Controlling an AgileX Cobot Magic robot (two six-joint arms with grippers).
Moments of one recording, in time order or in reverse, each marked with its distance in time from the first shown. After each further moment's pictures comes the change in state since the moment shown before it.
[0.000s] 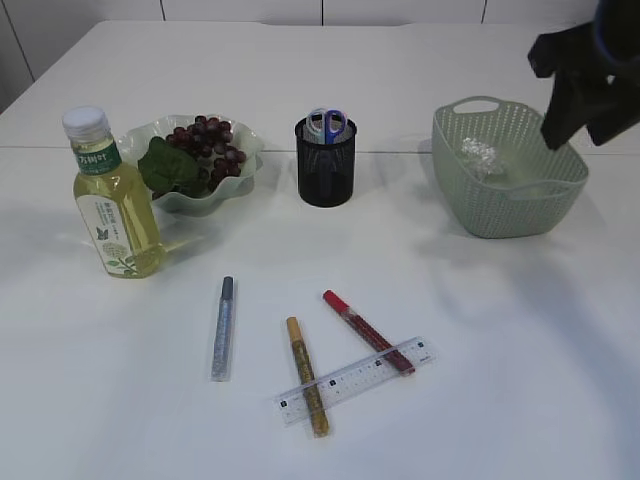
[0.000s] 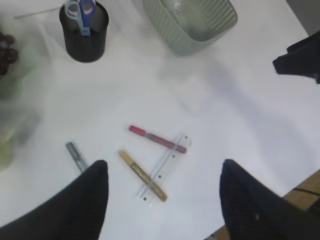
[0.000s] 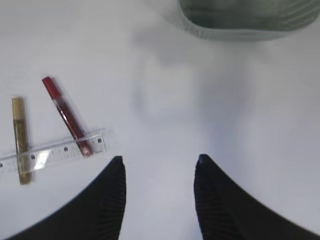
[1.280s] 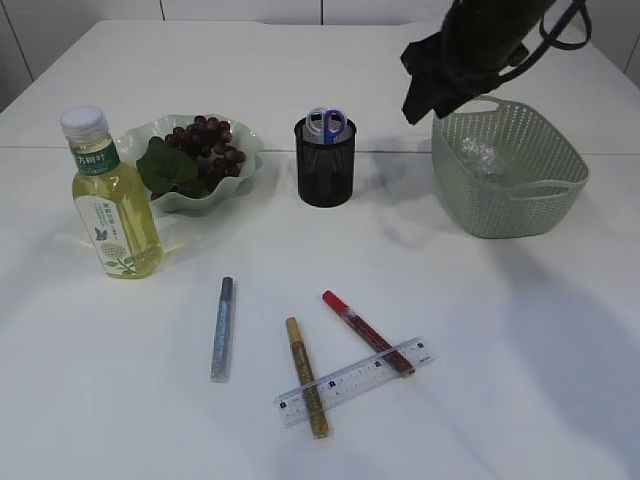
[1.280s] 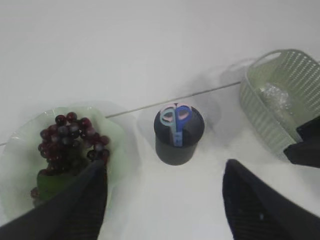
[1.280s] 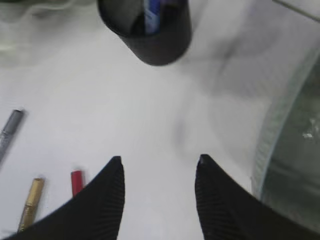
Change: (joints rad) left arm 0.000 0.309 -0.158 0.405 -0.324 -0.135; right arm 0.003 0.540 -0.555 0.265 -0.035 -0.384
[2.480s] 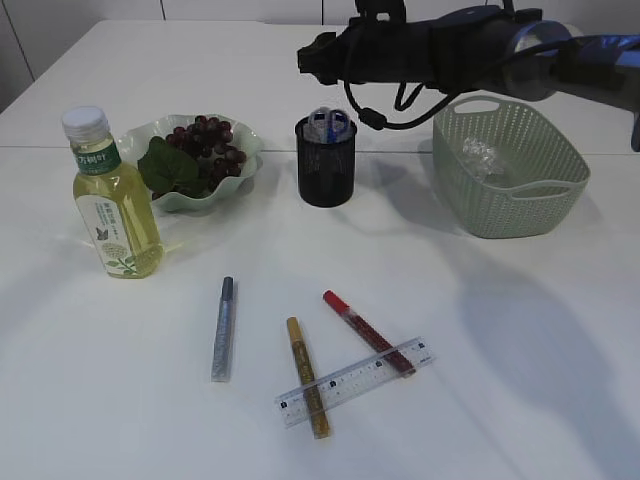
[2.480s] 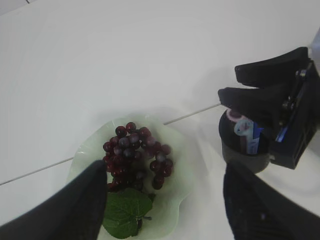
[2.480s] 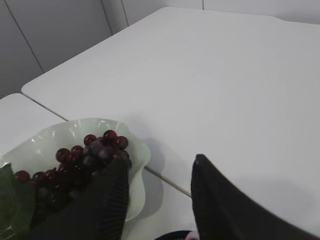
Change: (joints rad) left arm 0.000 0.089 0.000 0.242 -0.023 0.004; right arm 0.099 0.262 0.005 1.055 -0.842 -0.993
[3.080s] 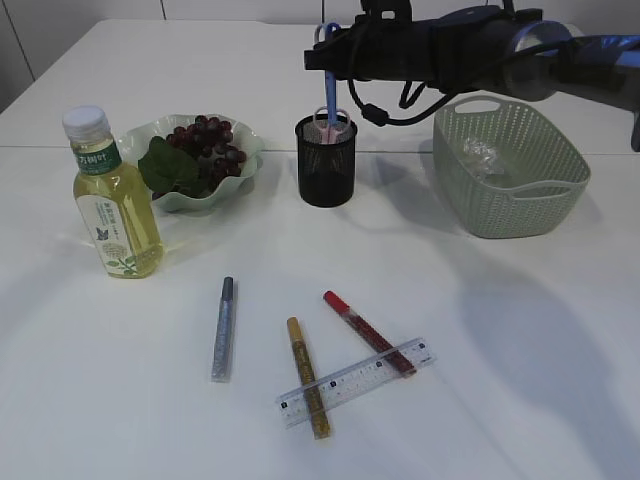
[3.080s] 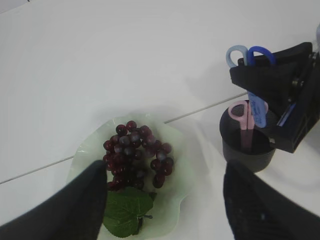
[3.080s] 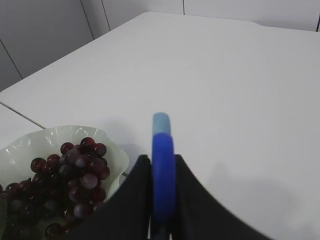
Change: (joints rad) left arm 0.000 0.000 0.000 0.000 0.004 0.001; right arm 0.000 0.000 0.000 0.000 -0.063 0.000
